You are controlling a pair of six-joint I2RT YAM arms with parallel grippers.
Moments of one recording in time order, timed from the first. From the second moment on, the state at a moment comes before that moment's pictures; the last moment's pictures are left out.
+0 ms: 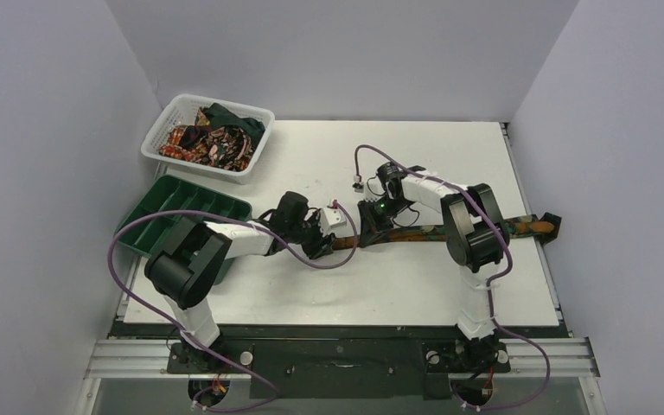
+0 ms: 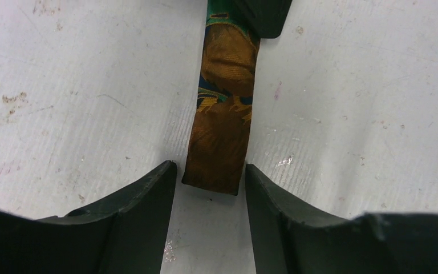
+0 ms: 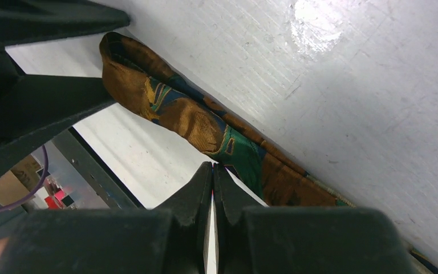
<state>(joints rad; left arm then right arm) -0.61 1.76 0.83 0.16 0.48 0.40 0.39 2.06 1.41 -0.79 -0.67 -0.01</state>
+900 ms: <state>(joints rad) -0.66 1.78 1.01 0.17 0.62 0.43 0.31 1.95 1.40 -0.88 -0.77 -0.11</state>
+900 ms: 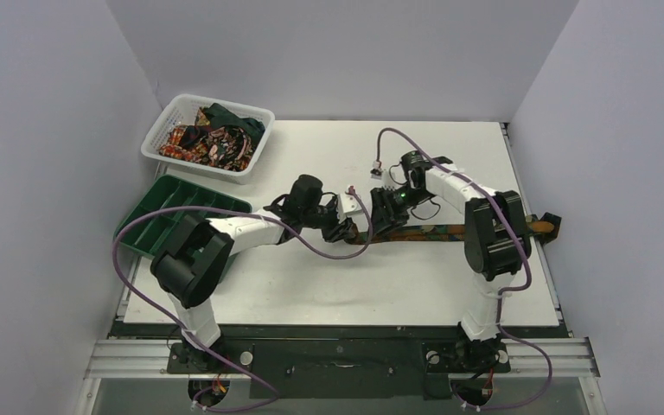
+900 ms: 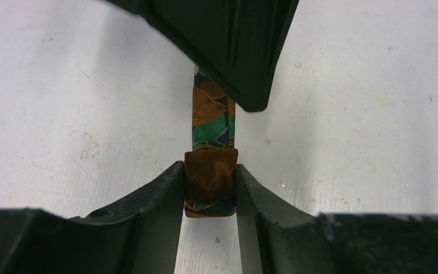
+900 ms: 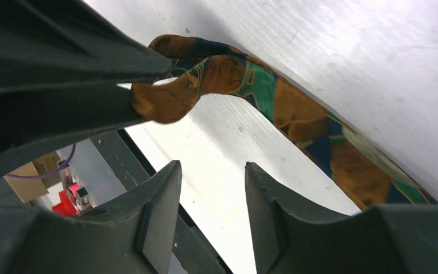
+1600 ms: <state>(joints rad) -0.69 1.89 1.10 0.20 0.63 0.37 0.27 2.00 1.40 -0.76 -0.87 0.06</state>
